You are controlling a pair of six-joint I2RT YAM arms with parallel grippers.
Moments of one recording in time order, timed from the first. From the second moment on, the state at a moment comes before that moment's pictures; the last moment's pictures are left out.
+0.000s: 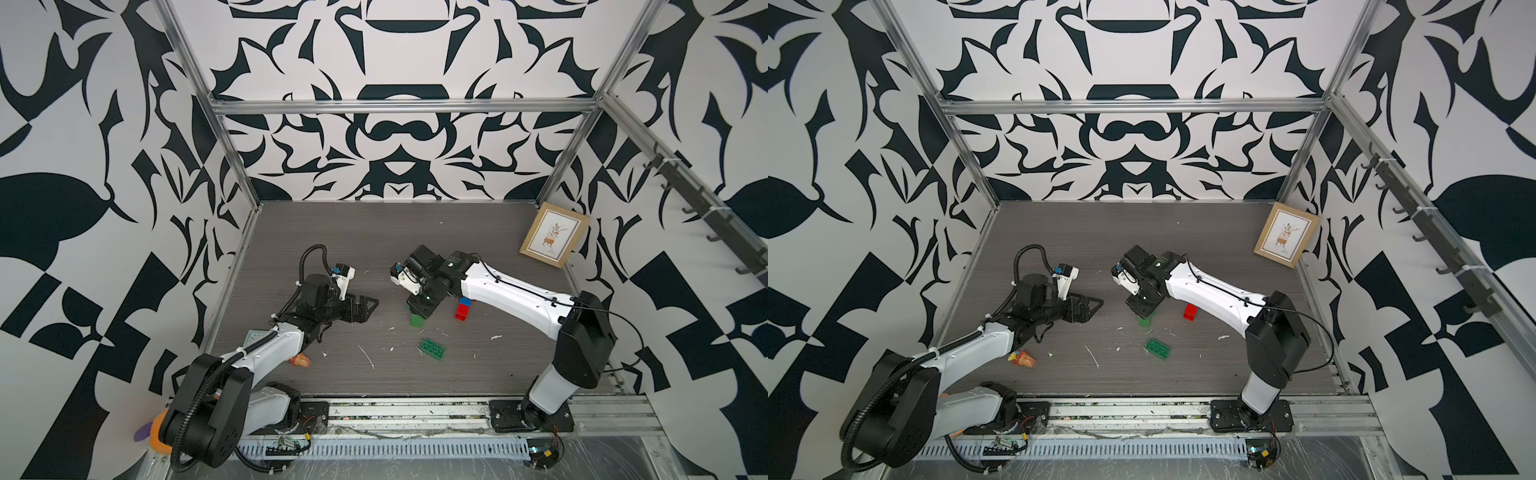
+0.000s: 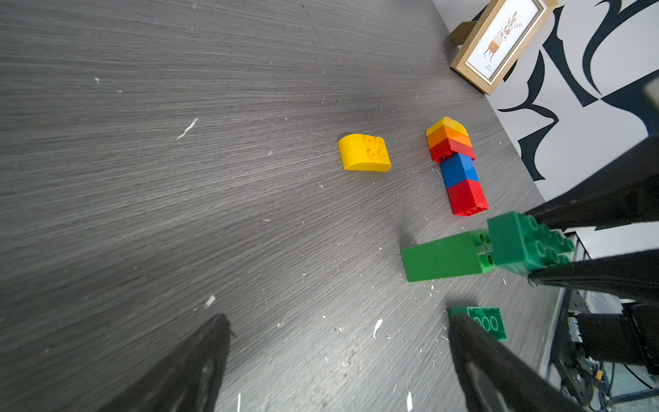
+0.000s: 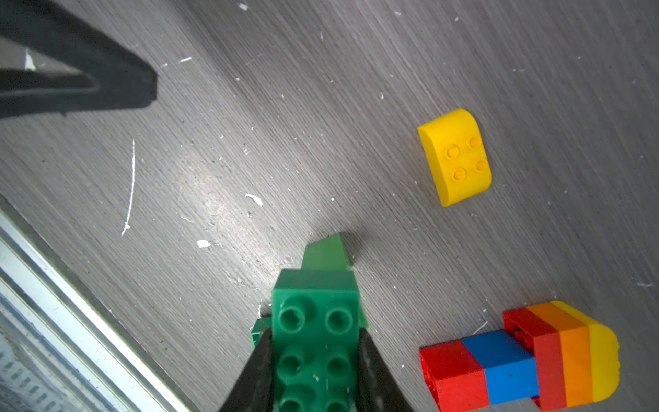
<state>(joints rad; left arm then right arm) -0.38 1.22 0.43 0.17 0.50 -0.32 0.82 1.68 1.37 -0.94 -0.07 -0.08</state>
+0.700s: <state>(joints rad) -0.38 1.22 0.43 0.17 0.48 -0.31 0.78 1.70 1.33 -0.91 -0.13 -0.24</state>
